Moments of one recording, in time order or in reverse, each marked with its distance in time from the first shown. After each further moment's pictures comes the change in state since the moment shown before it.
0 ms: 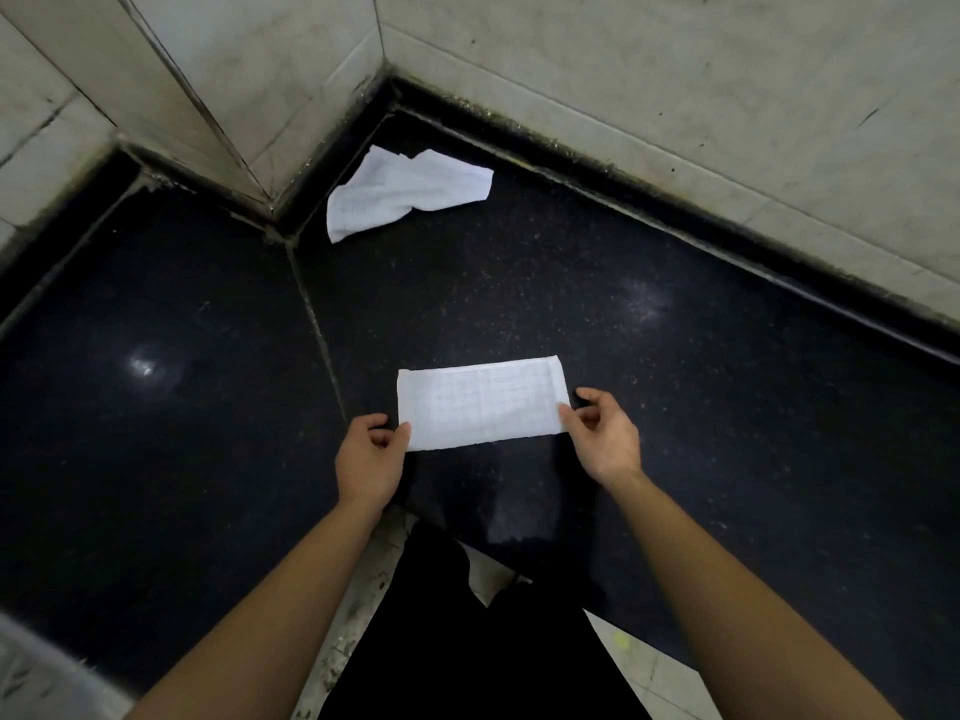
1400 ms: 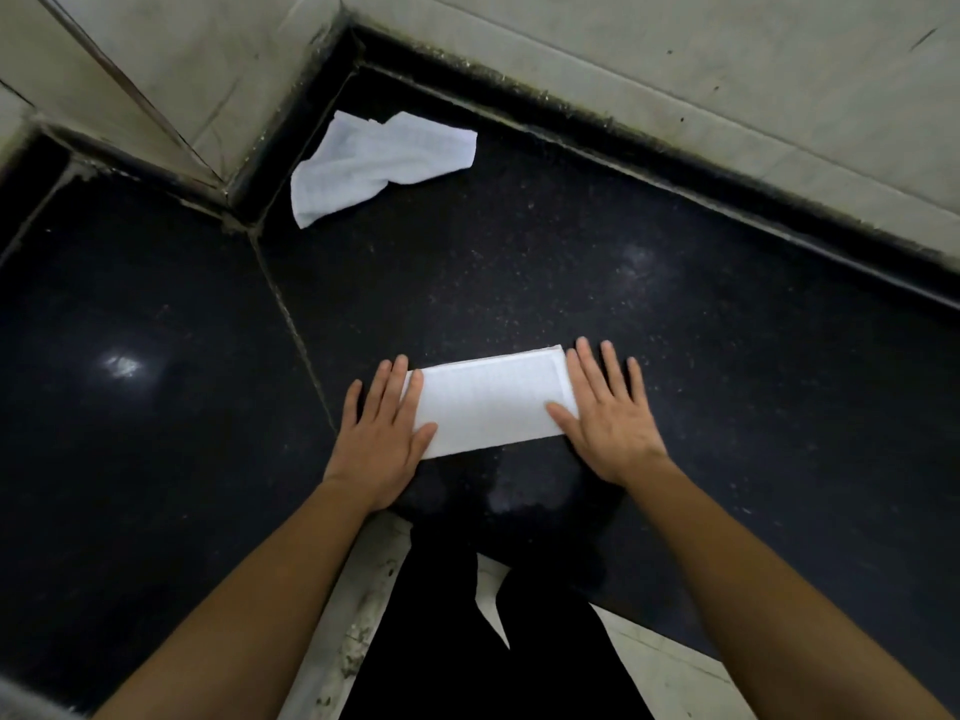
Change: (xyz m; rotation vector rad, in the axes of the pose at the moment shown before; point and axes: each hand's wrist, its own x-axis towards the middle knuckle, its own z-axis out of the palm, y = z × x) left_hand 0.056 -0.021 0.006 1.120 -0.216 0.860; right_hand 0.028 0.024 0.010 -1.046 -0.101 -0.458
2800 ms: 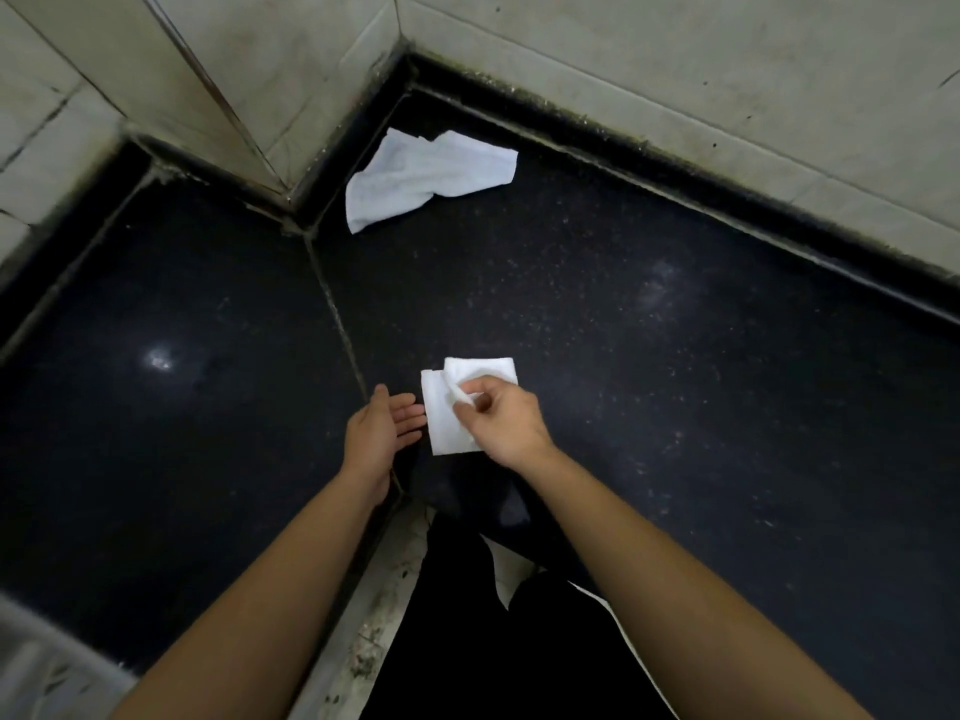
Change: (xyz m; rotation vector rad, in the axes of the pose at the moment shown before) left_hand -0.011 0.005 -0.053 -1.604 0.125 -0.951; right_hand 0.008 -0.148 -0.070 1.059 -0.118 0.151
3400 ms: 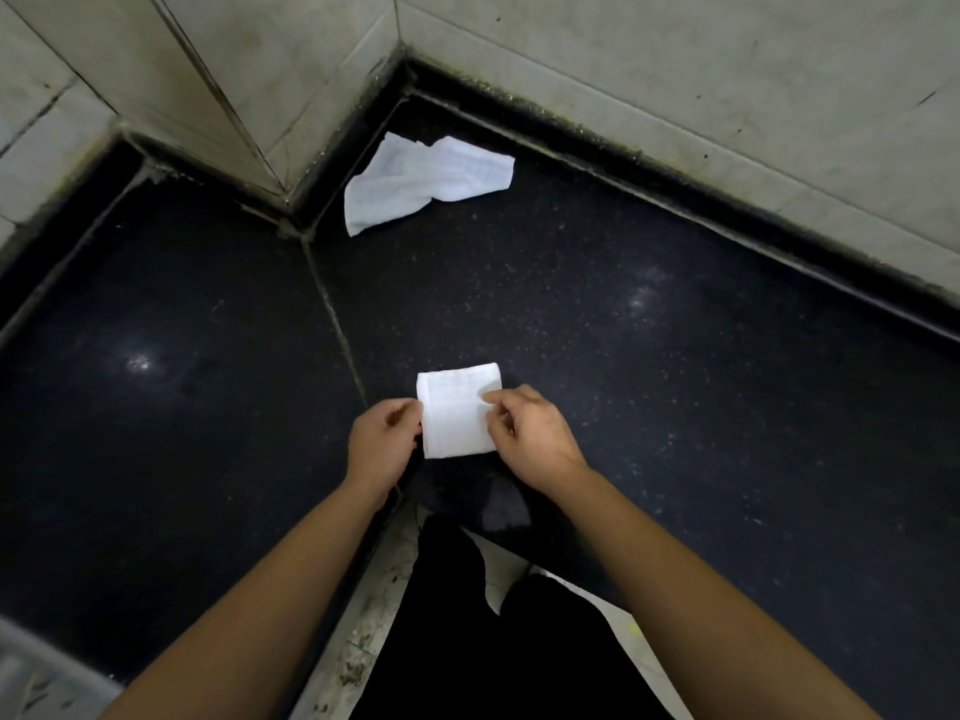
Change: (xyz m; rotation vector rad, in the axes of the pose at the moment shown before) left_hand 0.001 -0.009 -0.006 0.285 -0.012 0.213; right_hand -0.013 0.024 -0.017 -0.329 0.043 -0.206
